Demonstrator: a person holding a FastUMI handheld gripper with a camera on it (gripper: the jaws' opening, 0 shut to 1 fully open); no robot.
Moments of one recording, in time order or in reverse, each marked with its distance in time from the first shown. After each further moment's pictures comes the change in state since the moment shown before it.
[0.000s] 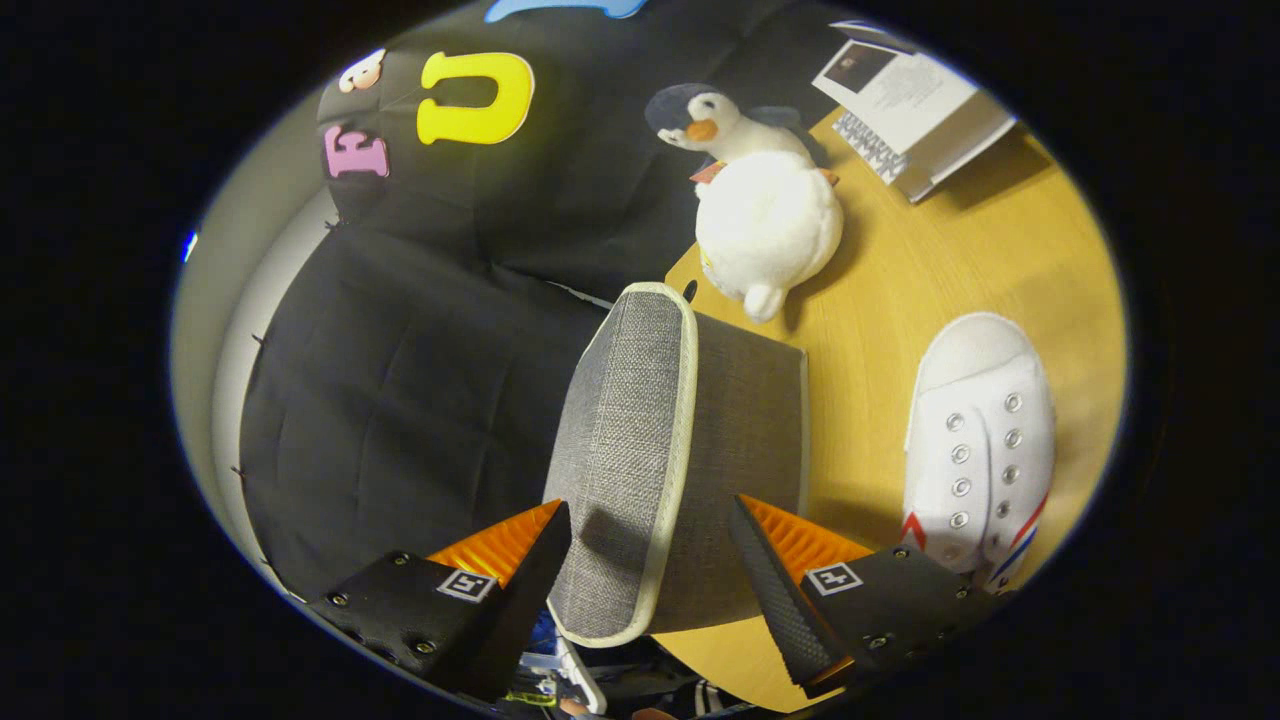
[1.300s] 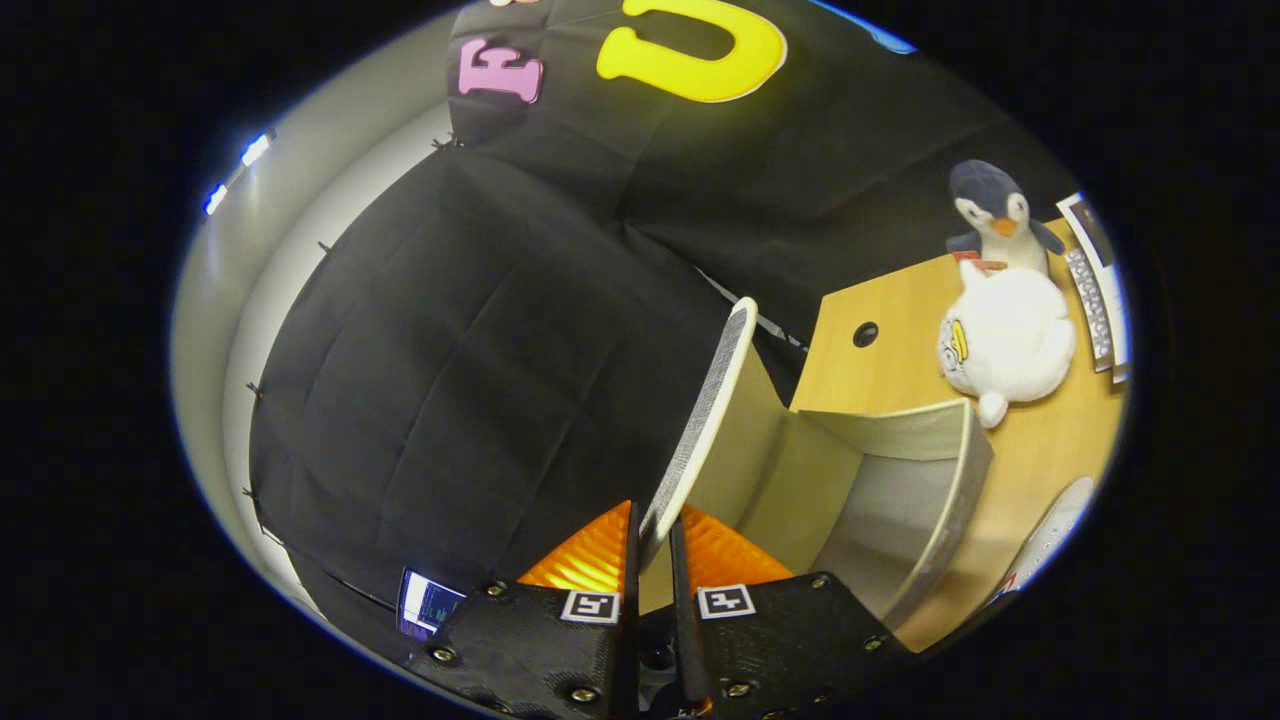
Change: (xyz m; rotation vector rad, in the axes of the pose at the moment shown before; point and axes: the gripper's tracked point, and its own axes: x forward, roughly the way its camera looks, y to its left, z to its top) arm 0.057 0.225 0.020 -0.355 0.111 0.093
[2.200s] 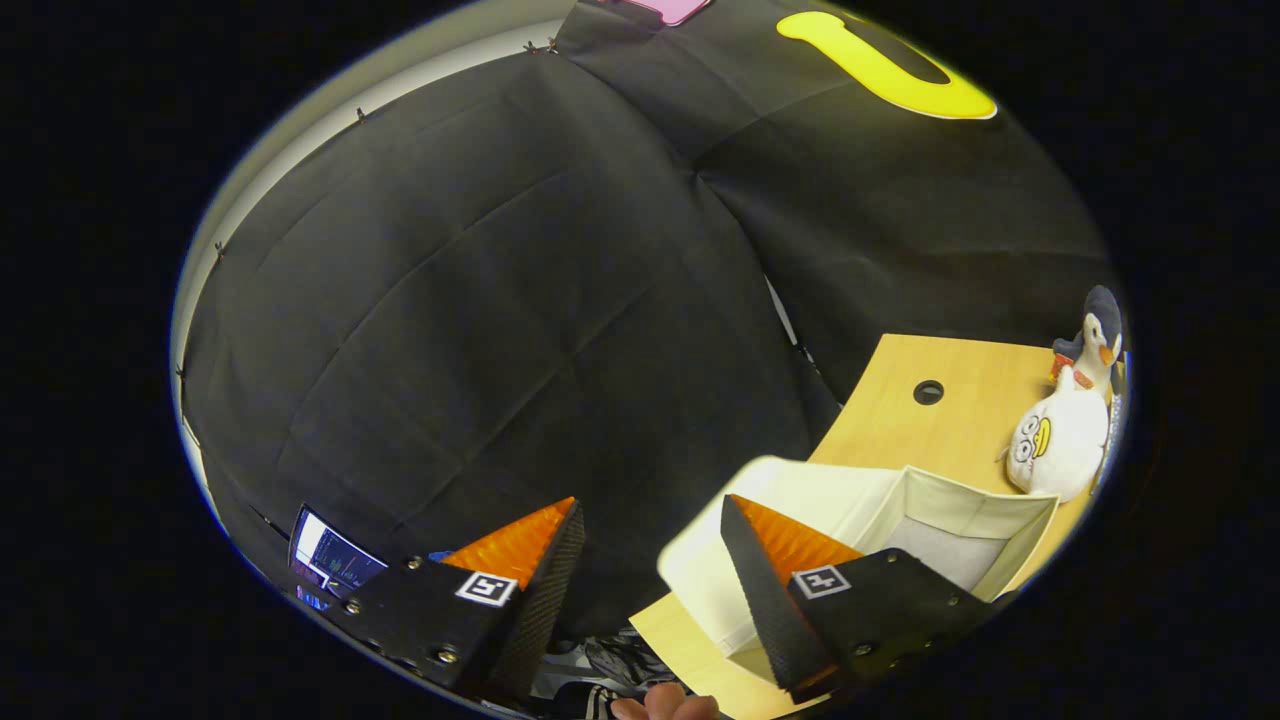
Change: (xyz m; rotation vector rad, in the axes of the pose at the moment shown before) arm 0.116 0.047 -0.019 -0.309 0.105 -0.145
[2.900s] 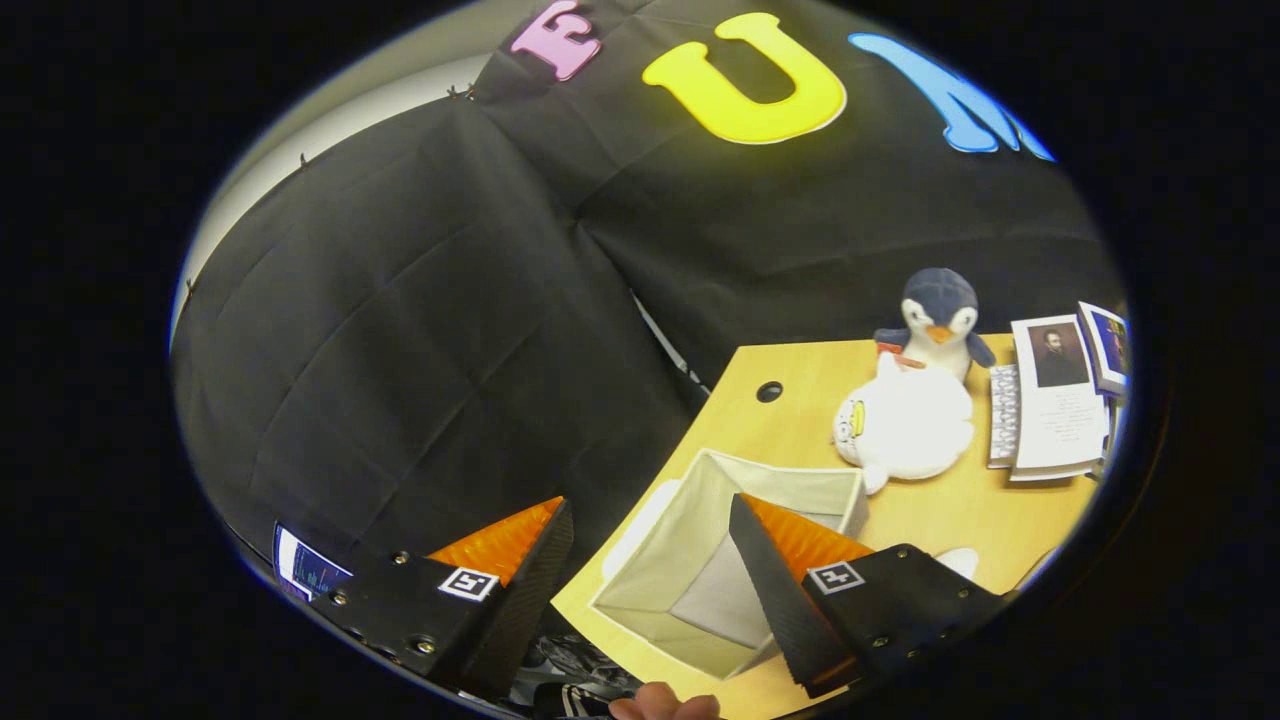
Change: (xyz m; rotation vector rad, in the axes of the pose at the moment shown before) arm -0.144 -0.126 -0.013 0.096 -0.106 -0.247
